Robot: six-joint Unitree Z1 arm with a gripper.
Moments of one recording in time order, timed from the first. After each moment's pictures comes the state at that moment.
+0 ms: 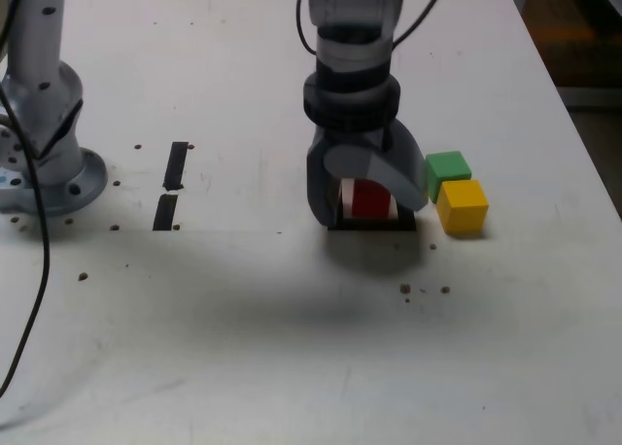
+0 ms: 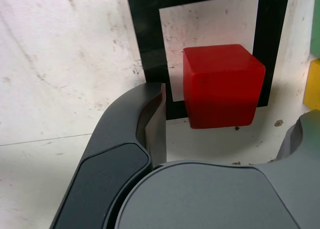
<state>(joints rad) -0.21 1.89 -1.21 0.82 -0.03 -0.02</state>
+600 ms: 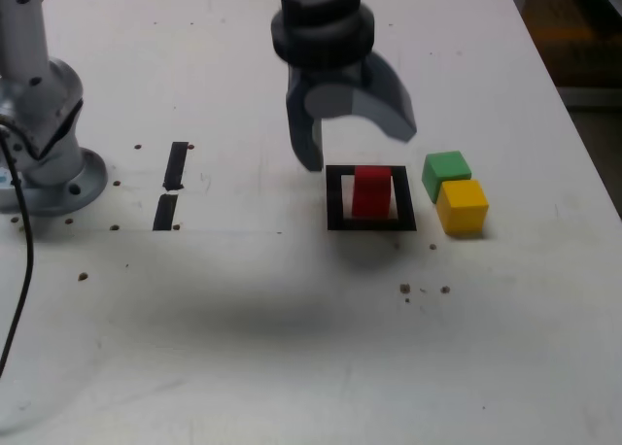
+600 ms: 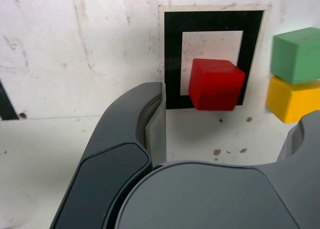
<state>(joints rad) -0.21 1.73 -1.29 1.02 0.06 -0.16</state>
